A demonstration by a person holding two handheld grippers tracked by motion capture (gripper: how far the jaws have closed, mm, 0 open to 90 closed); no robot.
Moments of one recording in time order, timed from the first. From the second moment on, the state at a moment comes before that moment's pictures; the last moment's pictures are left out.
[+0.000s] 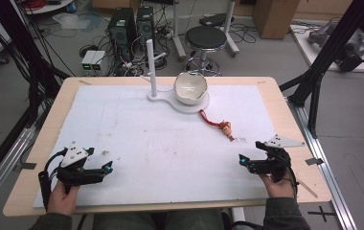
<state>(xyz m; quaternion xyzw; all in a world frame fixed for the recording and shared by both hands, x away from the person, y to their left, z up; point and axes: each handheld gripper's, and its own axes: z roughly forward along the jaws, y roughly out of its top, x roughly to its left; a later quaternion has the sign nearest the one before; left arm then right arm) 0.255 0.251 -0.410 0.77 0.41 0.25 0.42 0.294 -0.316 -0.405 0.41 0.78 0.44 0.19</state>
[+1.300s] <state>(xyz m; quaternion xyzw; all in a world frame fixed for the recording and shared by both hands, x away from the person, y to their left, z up) 0.250 0.252 -0.409 0.77 0.41 0.26 0.42 0.299 -0.304 -0.406 0.39 0.79 0.44 0.18</state>
